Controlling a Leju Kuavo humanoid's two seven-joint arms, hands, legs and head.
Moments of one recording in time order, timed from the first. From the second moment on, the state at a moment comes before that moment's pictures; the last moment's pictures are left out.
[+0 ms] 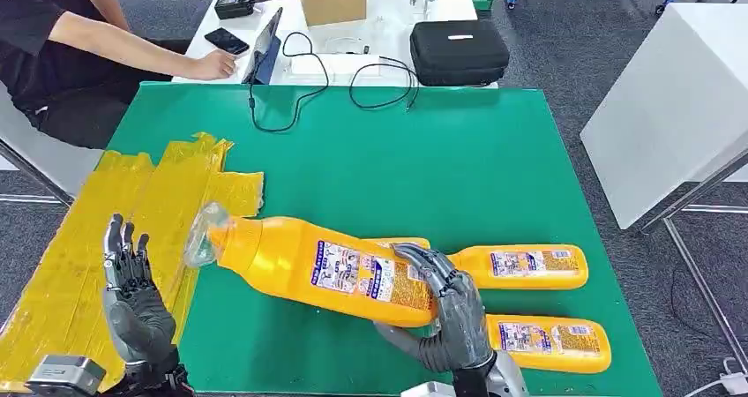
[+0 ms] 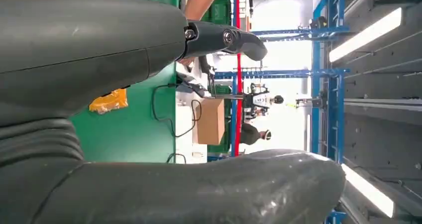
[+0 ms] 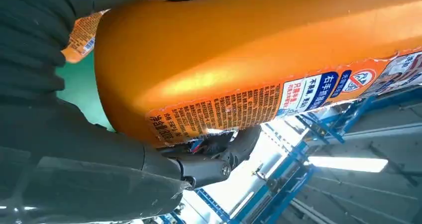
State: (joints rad) left arm 0.27 -0.30 0.01 -1.81 -0.08 0.07 -0.70; right arm 0.17 0.01 0.47 -1.79 0.67 -0.29 -0.46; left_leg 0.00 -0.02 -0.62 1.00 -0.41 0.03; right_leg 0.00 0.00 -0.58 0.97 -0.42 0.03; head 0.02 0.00
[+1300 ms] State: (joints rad) left arm 0.21 -0.27 -0.12 -1.62 0.18 -0.33 -0.54; right arm -0.04 0.16 0.47 -1.57 0.61 -0.19 -0.47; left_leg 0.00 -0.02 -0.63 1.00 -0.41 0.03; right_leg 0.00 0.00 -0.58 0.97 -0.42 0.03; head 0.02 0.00
